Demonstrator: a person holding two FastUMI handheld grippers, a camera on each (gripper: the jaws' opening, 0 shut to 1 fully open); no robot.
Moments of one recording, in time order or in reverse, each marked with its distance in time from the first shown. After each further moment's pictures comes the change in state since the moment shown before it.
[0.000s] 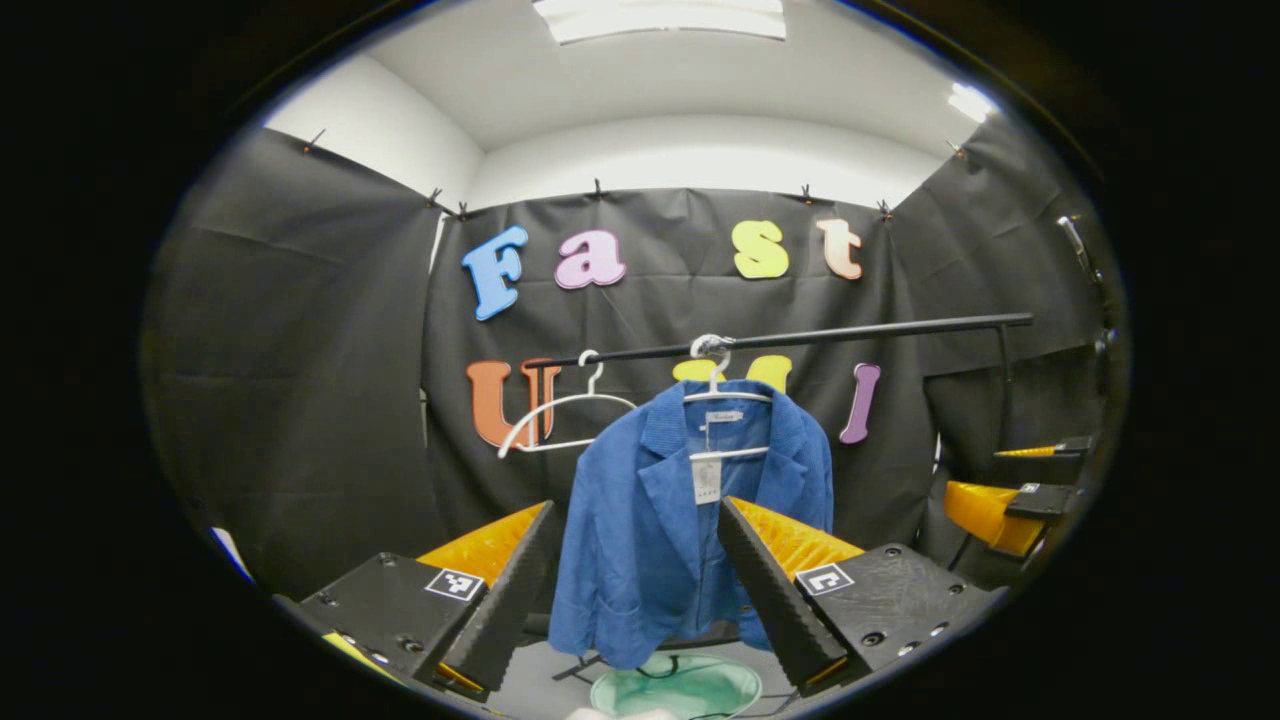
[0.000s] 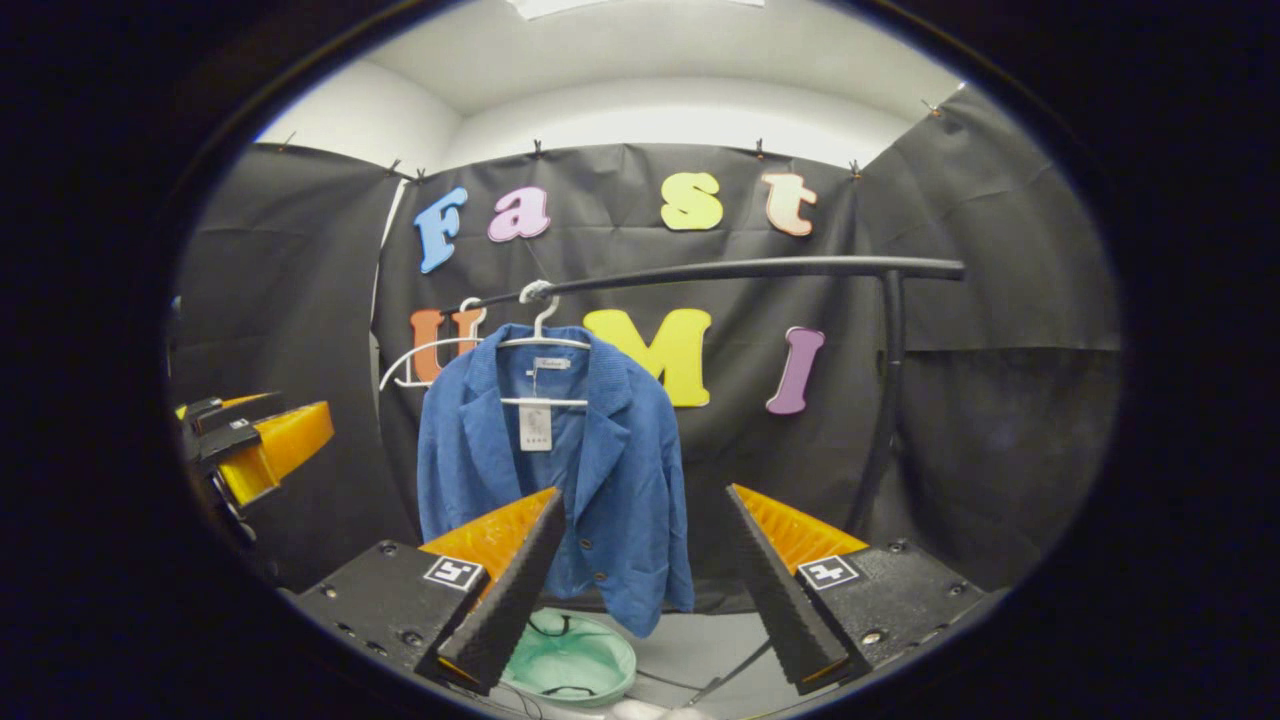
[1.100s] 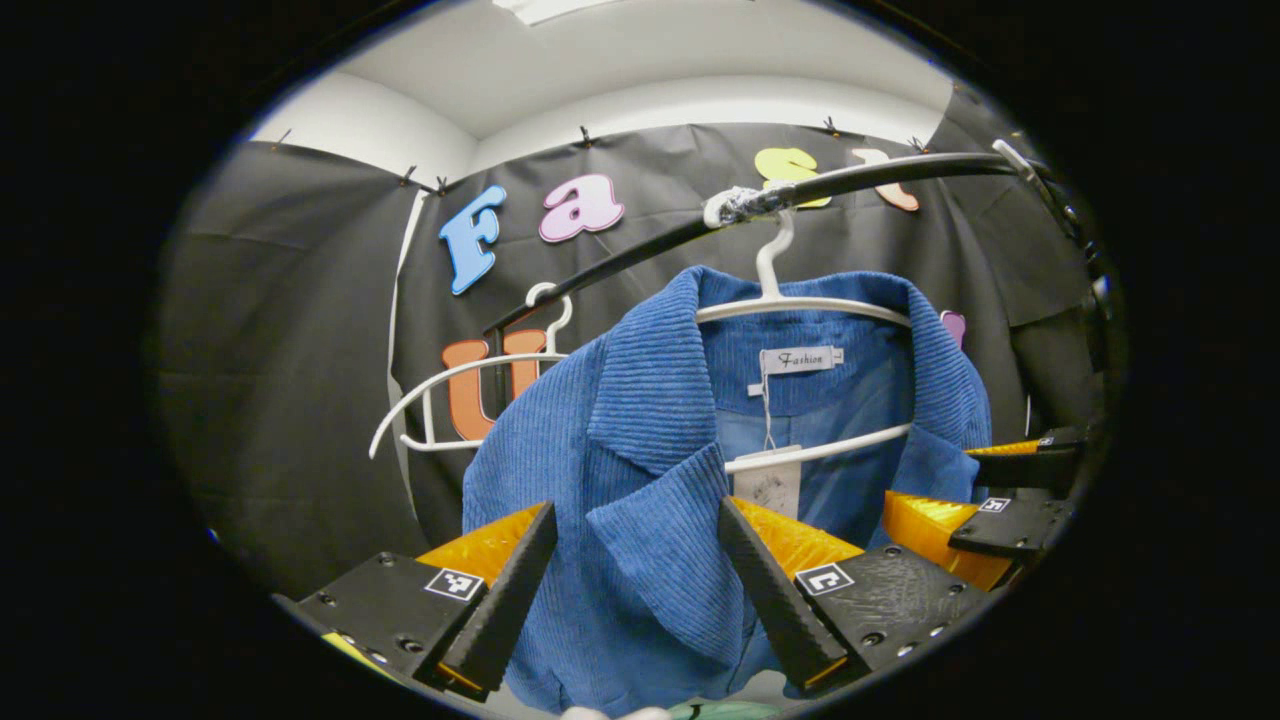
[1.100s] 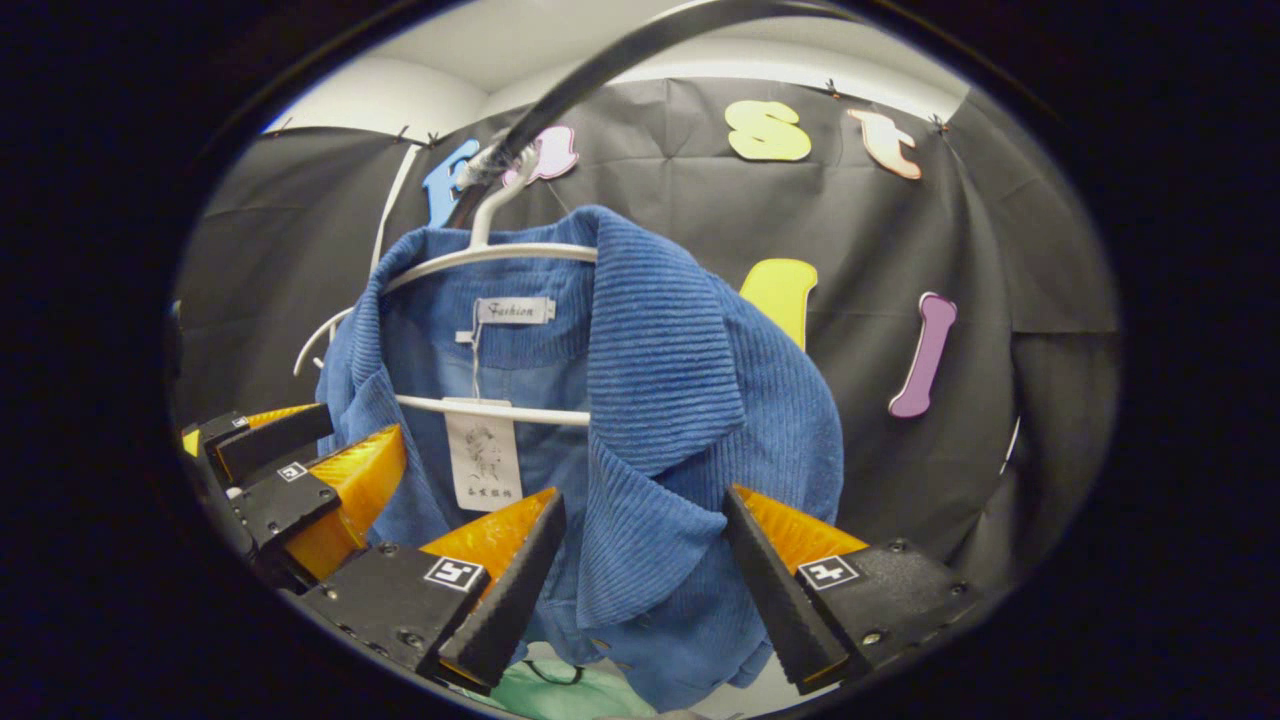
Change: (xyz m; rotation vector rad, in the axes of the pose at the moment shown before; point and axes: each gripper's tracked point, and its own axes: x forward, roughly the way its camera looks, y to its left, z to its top) left arm 0.238 -0.009 -0.077 0.079 0.022 0.128; right arm 0.294 0.057 -0.024 -0.016 0.047 0.160
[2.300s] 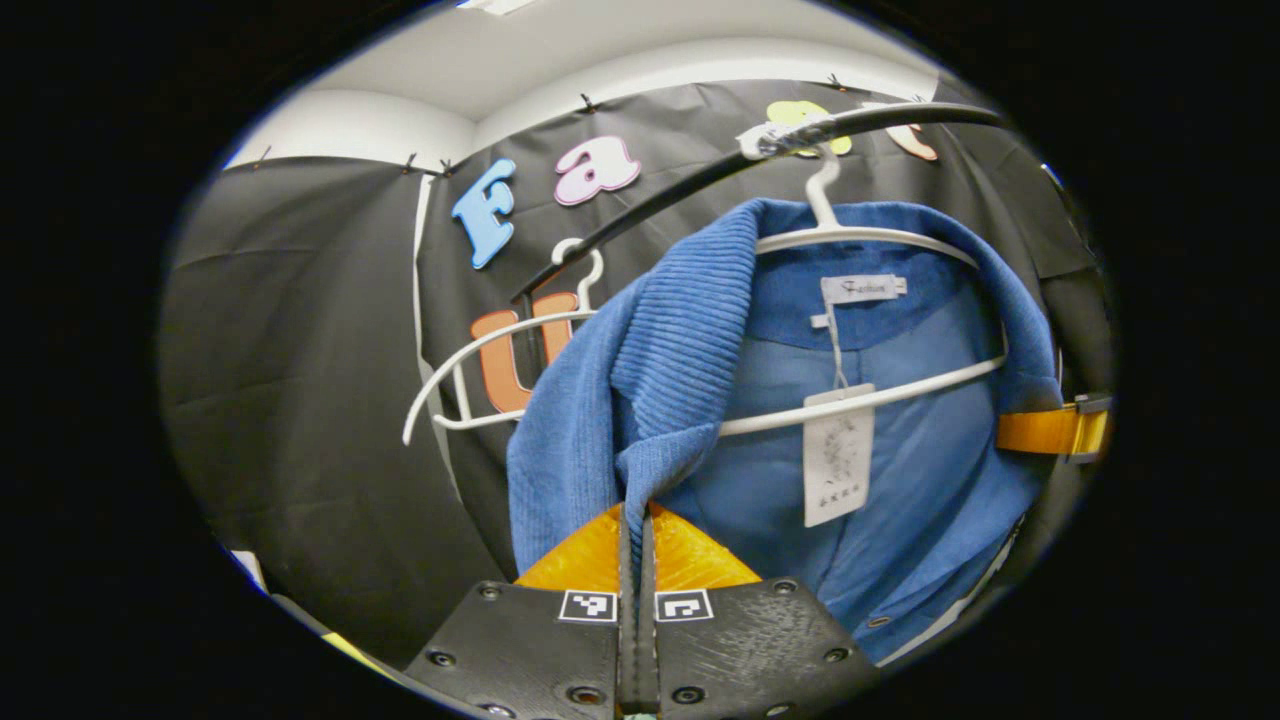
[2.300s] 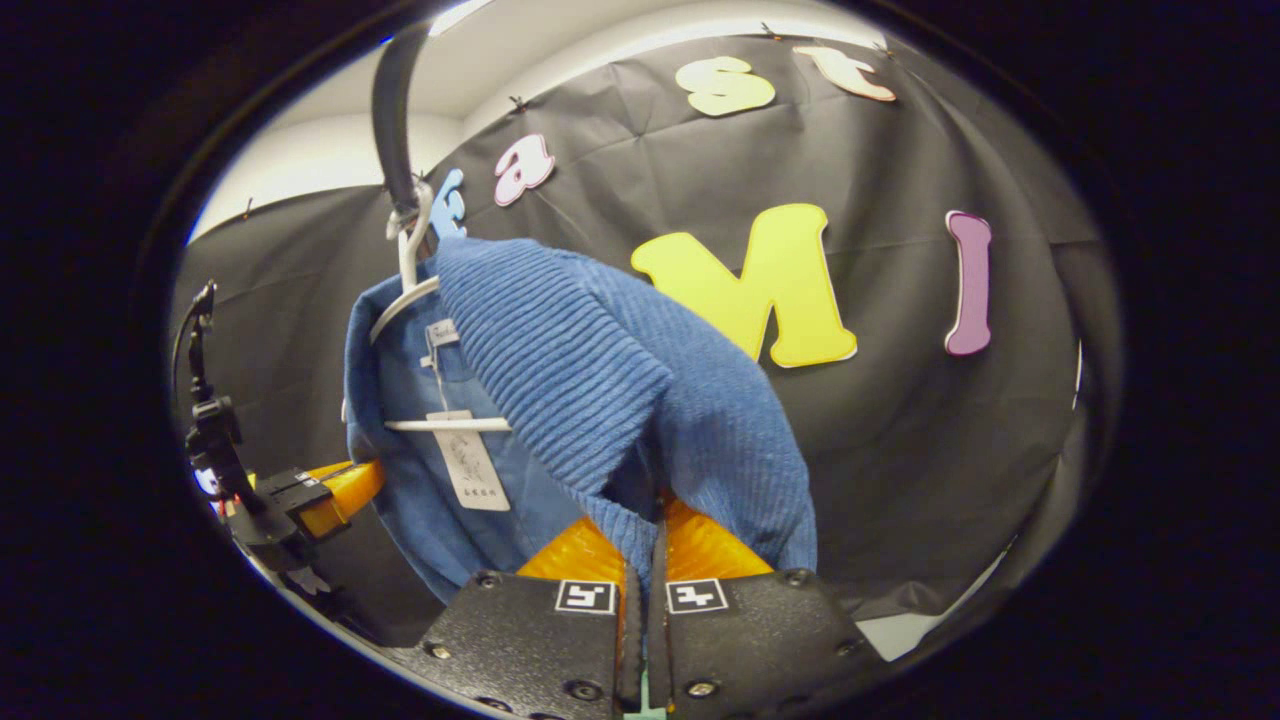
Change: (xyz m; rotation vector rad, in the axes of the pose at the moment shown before) left arm 0.004 0.049 -0.026 0.064 0.141 0.117; right arm 0.003 -0.043 0.001 0.212 0.064 0.240
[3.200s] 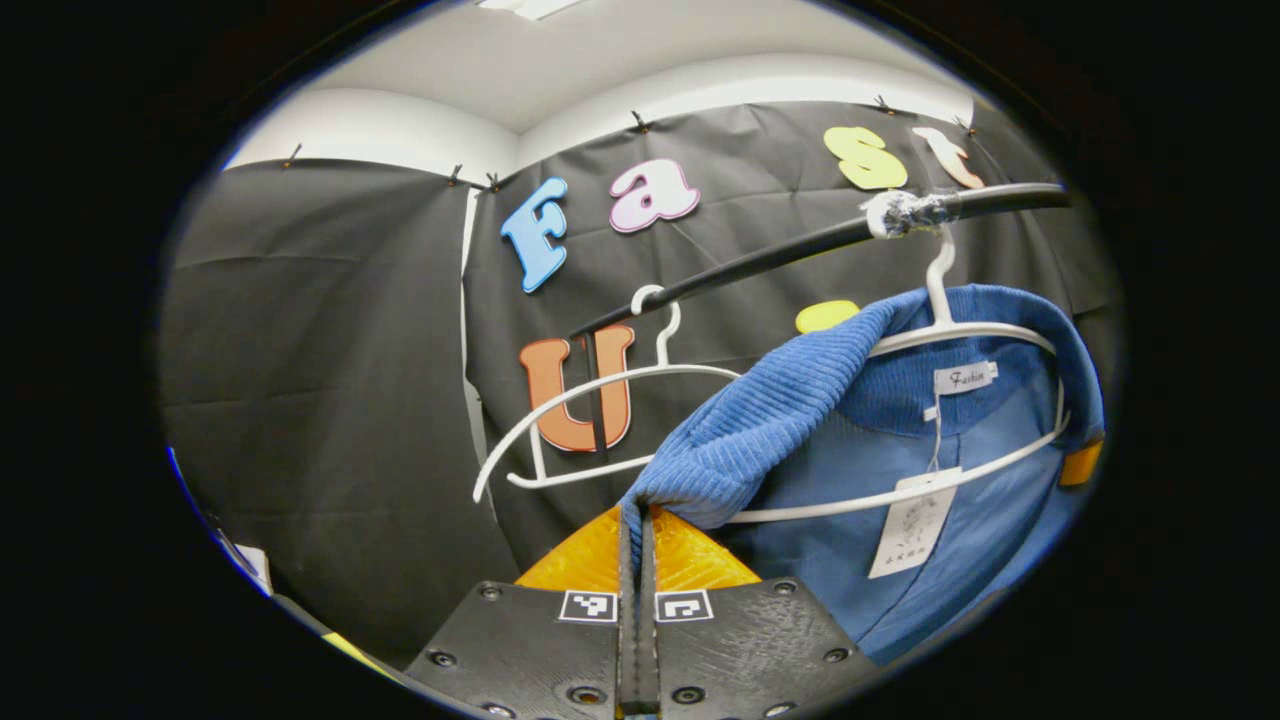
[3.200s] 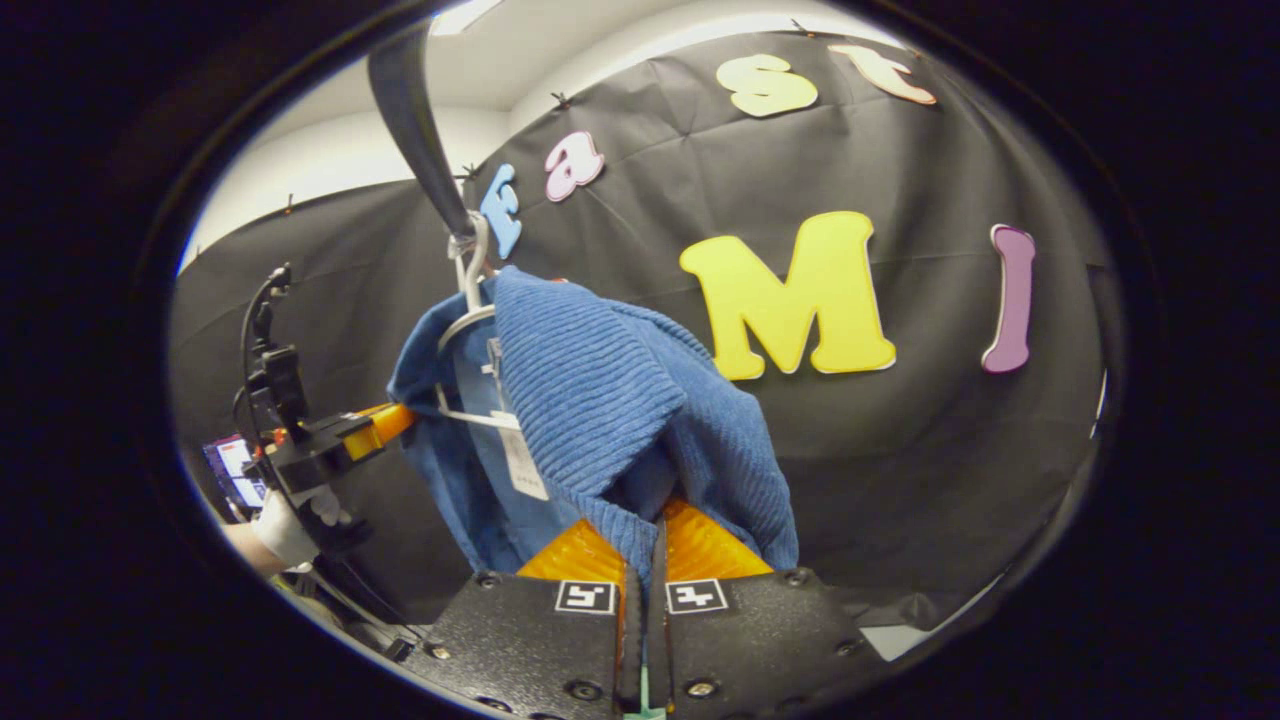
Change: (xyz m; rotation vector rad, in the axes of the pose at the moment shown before) left arm 0.012 0.048 0.047 -0.039 -0.064 0.085; right arm -0.036 0.015 0.013 -0.074 0.066 0.173
